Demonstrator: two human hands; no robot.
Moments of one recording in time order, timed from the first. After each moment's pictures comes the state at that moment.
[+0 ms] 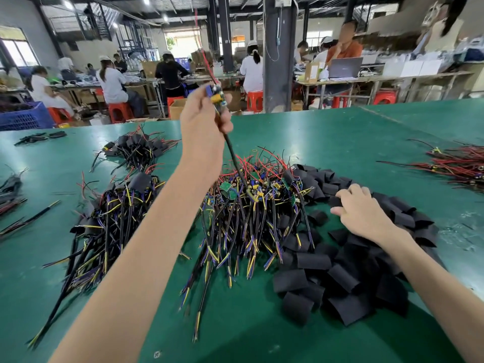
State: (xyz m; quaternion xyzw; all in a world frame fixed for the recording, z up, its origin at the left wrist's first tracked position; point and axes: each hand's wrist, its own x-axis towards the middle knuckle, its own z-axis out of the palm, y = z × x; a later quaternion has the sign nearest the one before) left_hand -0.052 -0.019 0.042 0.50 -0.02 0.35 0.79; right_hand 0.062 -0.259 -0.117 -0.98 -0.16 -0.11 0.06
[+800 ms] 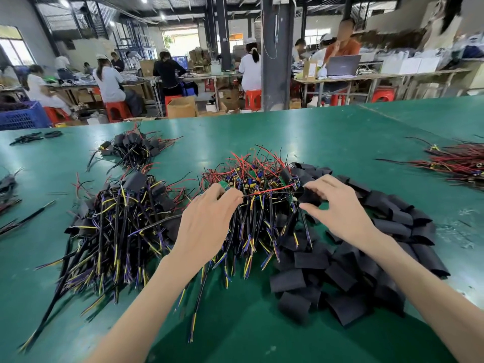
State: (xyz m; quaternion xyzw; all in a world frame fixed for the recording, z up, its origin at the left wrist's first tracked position) left_hand -0.091 0.001 -0.086 0.94 -0.02 0.33 0.07; right_hand 0.029 -0.230 -0.101 -0.85 -0.35 -0.24 0.31
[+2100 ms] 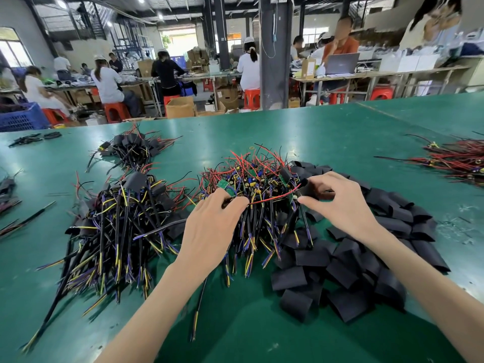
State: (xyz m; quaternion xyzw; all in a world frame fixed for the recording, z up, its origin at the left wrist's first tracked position) left_hand -0.097 -0.004 -0.096 0.94 -0.04 0.34 0.05; right_hand 0.019 -0.226 -0.089 -0.82 -0.29 -0.22 0.43
